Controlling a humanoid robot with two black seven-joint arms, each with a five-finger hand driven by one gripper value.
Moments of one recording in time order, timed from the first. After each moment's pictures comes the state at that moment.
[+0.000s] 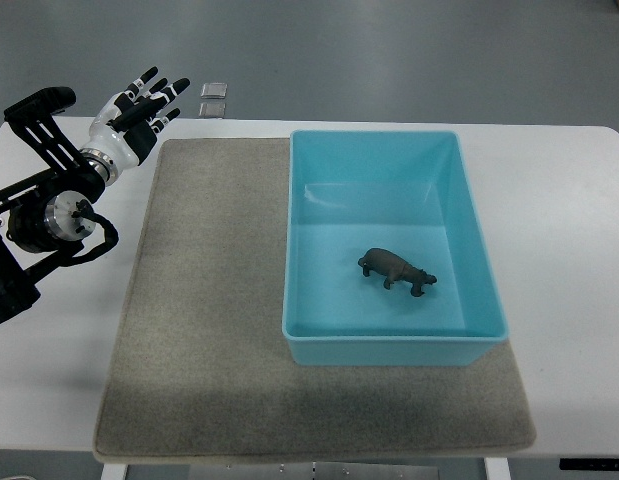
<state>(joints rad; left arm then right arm) -0.81 0.49 -0.53 -0.99 -0.19 0.15 -0.30 0.04 0.00 -0.01 0.07 -0.05 0.17 0.06</state>
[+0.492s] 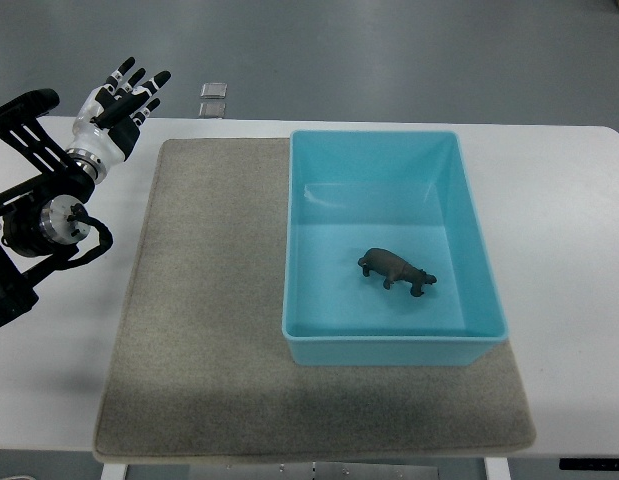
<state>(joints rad) -0.79 0.48 -0.54 -0.95 -0.17 0.14 -0.38 0.04 0.00 -0.01 0.07 -0.05 0.17 0.06</state>
